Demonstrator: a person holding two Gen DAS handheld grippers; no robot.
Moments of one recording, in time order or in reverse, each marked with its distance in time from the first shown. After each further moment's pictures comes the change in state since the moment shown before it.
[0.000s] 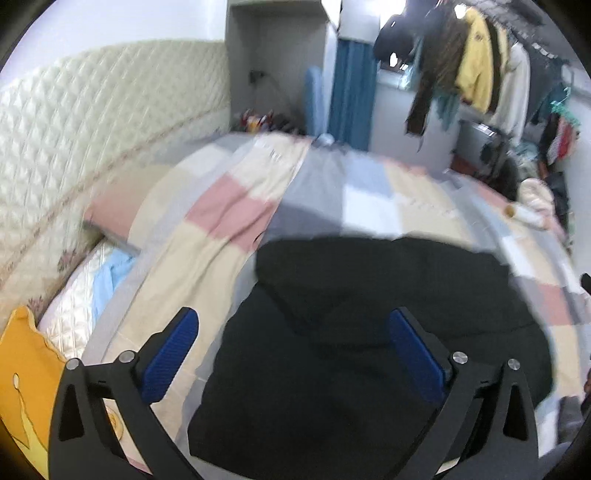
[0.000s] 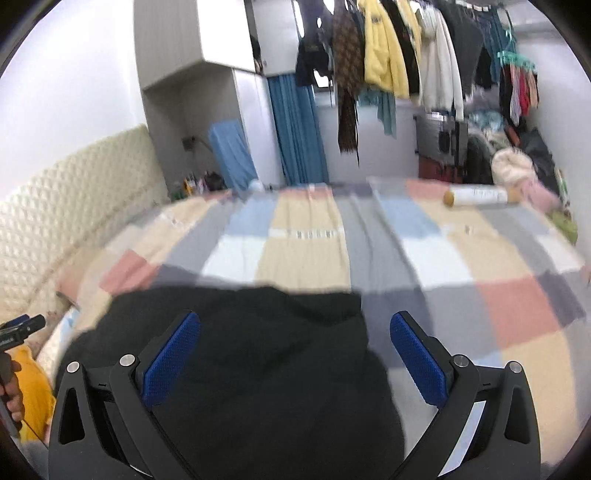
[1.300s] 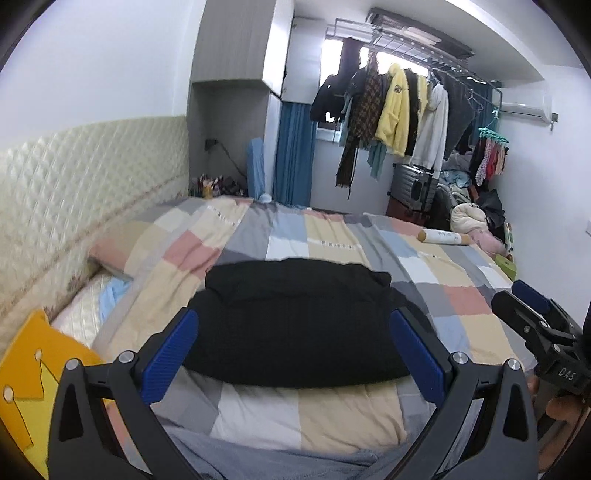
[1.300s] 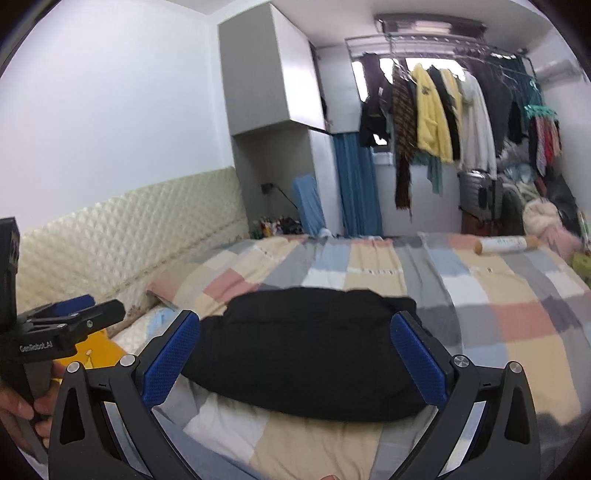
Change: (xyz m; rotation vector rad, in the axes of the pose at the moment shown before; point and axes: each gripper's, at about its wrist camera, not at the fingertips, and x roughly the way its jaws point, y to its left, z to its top) left arm -0.232 -0.066 -0.081 0.047 -0.191 -0.168; right arm -0.216 0.098 -0.085 -0.078 -0.185 0.185
